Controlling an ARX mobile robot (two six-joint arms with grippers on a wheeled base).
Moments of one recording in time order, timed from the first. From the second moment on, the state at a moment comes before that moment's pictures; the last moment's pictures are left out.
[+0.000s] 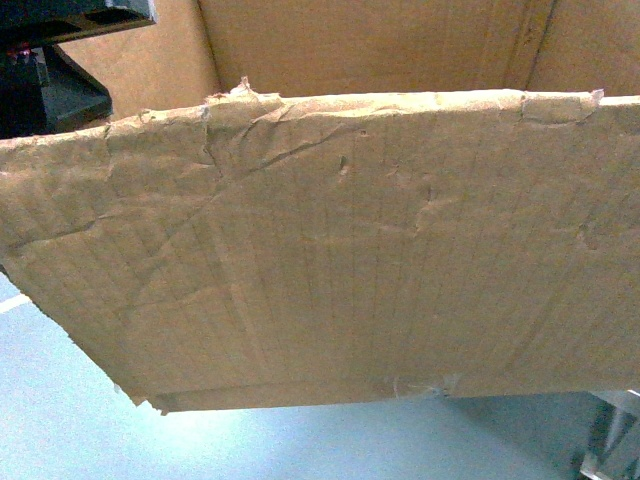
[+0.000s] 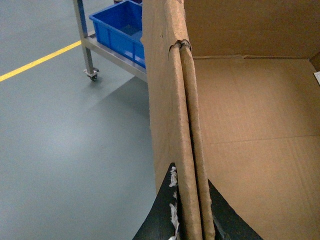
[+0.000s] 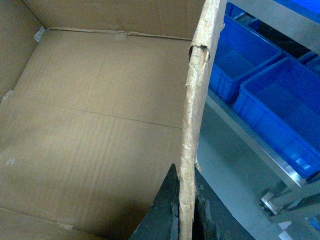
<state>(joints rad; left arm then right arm) -0.39 1.17 0.70 0.09 -0.24 -0.25 0.12 1.15 0.84 -0.15 -0.15 -0.04</state>
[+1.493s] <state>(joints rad) -0.39 1.17 0.70 0.09 -0.24 -0.25 0.12 1.15 0.84 -0.15 -0.15 -0.04</state>
